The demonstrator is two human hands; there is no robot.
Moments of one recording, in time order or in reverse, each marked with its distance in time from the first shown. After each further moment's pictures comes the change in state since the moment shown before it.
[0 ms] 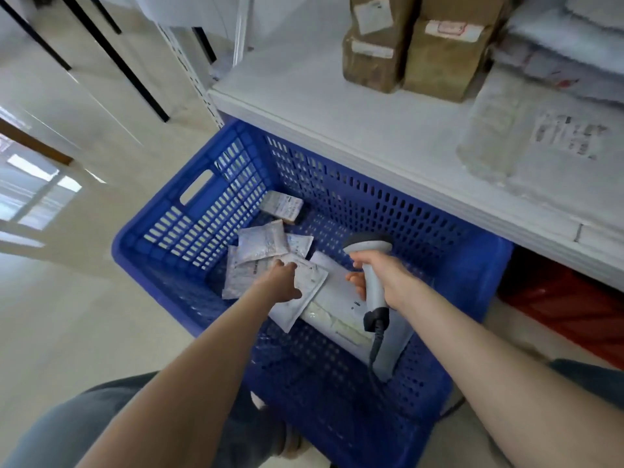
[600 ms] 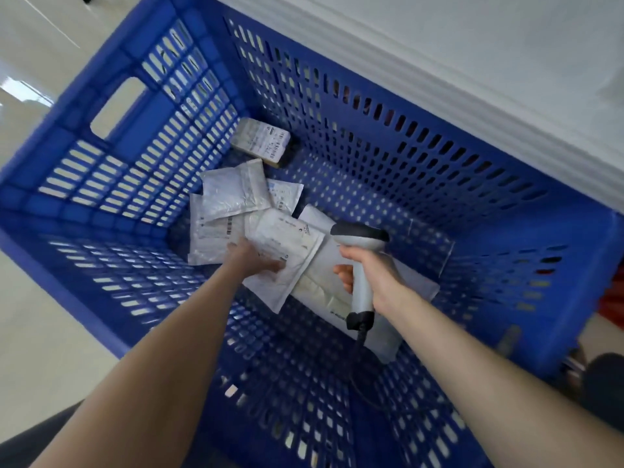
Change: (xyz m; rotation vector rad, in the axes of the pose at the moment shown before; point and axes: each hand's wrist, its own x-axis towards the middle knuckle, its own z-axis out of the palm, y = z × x) left_hand 0.123 -0.069 0.088 -0.430 -0.151 -0.389; right_hand 0.111 0.065 0.014 0.104 0.042 0.119
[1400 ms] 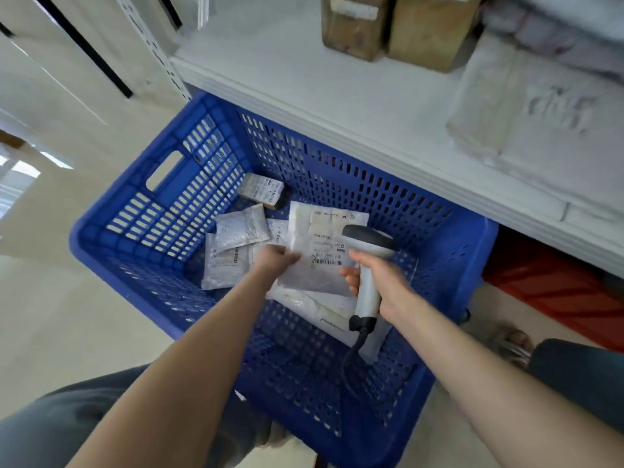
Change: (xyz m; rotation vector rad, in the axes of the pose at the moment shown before) left_hand -0.150 0.068 -0.022 -0.520 0.141 0.254; right_hand -0.121 -0.021 -0.033 0.116 -0.021 -0.184
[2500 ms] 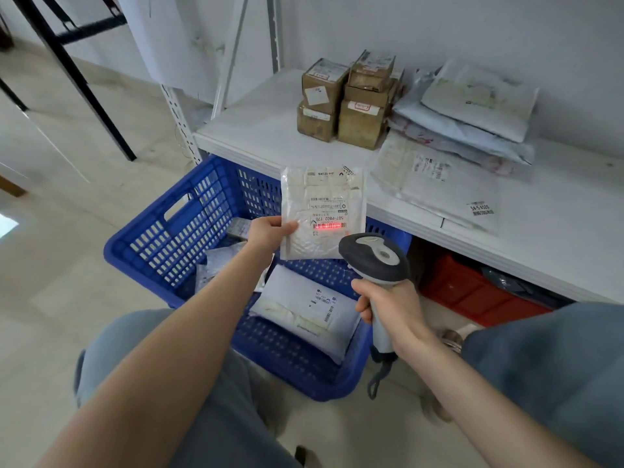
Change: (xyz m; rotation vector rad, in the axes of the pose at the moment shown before) left_hand -0.180 0.081 -0.057 -0.500 -0.028 0.335; right_hand -0.218 0.030 -0.031 -0.247 0.206 -0.491
